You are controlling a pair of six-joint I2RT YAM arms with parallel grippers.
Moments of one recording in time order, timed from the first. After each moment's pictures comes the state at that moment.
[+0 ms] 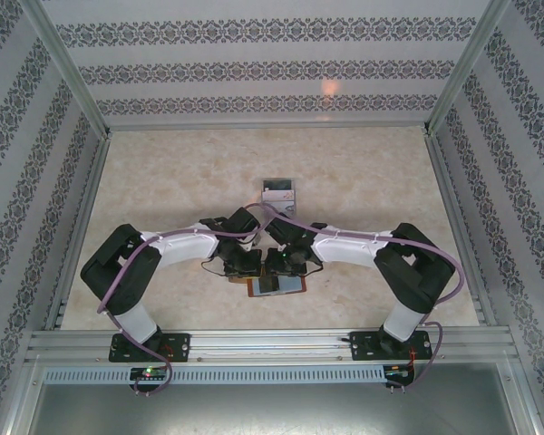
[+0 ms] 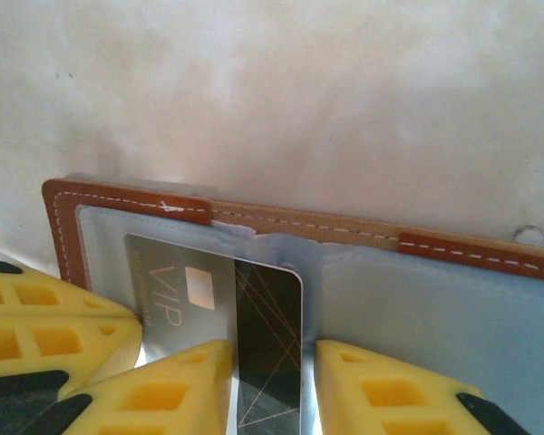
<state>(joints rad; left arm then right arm) -0.69 1.69 0.91 -0.52 0.40 -0.68 0.85 1.70 0.92 -0.44 -0.24 0.84</state>
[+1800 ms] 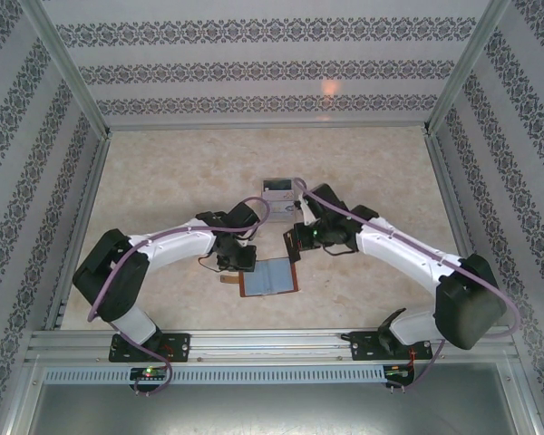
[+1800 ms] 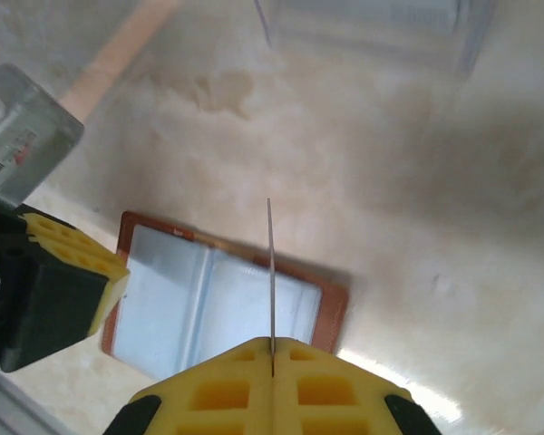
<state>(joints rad) -0.69 1.62 0.98 -0.69 0.24 -0.61 0.63 1.39 0.98 -0.61 -0.23 0.42</state>
